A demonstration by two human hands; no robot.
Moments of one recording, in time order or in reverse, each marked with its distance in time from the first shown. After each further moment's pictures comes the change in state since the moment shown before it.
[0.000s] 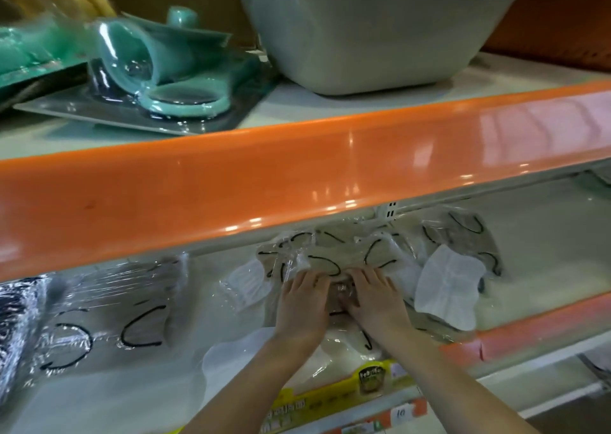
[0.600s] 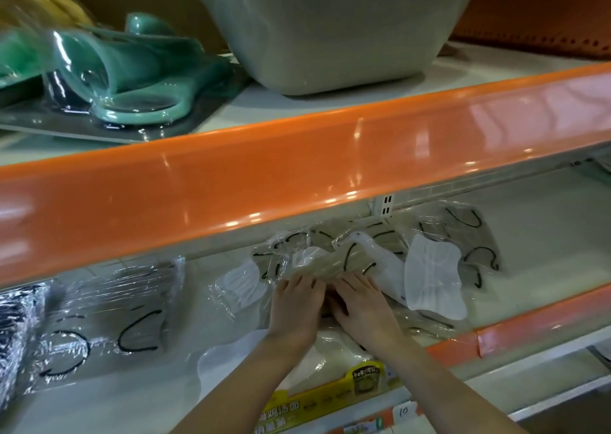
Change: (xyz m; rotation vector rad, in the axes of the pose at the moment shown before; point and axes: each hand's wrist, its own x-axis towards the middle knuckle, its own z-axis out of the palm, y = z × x) left_hand 0.005 -0.002 0.006 0.278 0.015 0.076; right_hand -0.009 0.000 0.018 0.211 0.256 -0.255
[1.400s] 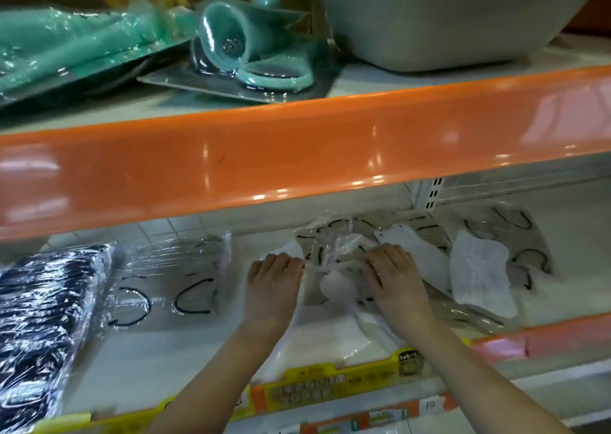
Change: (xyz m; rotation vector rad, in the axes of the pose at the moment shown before) left_hand -0.051 -0.086 -0.039 0.015 0.393 -0.073; right_hand 0.022 -0.032 -0.002 -0.055 0.274 -0.106
